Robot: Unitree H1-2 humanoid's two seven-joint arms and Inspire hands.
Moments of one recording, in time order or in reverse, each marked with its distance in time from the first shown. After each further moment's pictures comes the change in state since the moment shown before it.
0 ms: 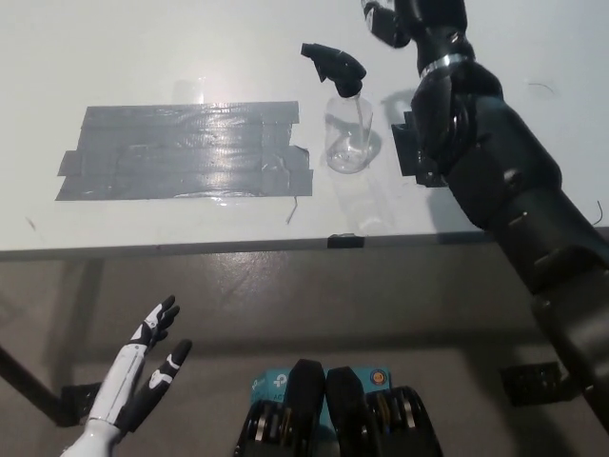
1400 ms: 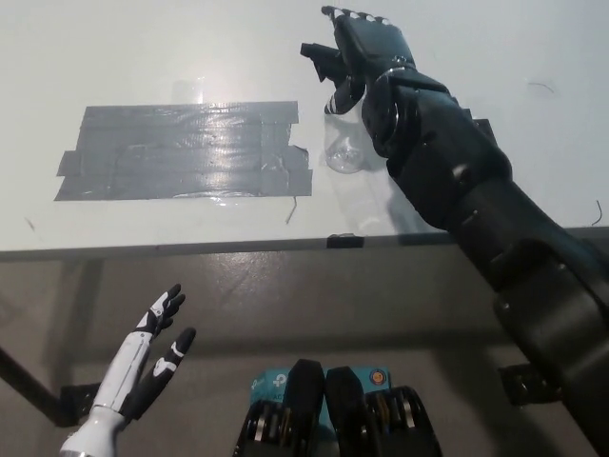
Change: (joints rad) left_arm -0.033 0.006 -0.014 0.001 0.005 0.006 -0.001; right_arm -0.066 0.079 0.160 0.067 0.070 0.368 0.466
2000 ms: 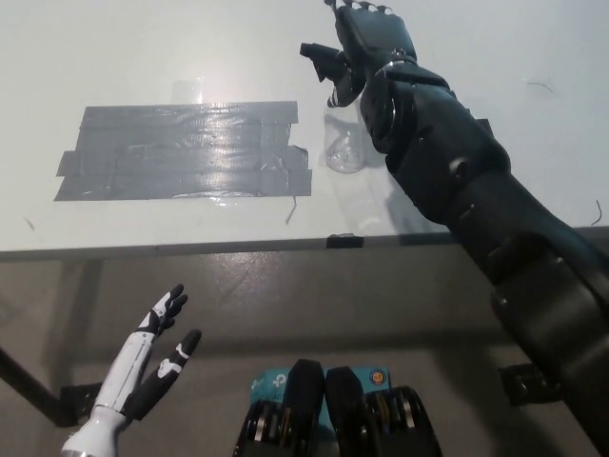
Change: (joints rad) left_arm -0.001 0.002 -0.006 -0.001 0.000 0.000 -0.005; right_arm -0.011 0.002 0.019 0.015 0.000 0.008 -0.039
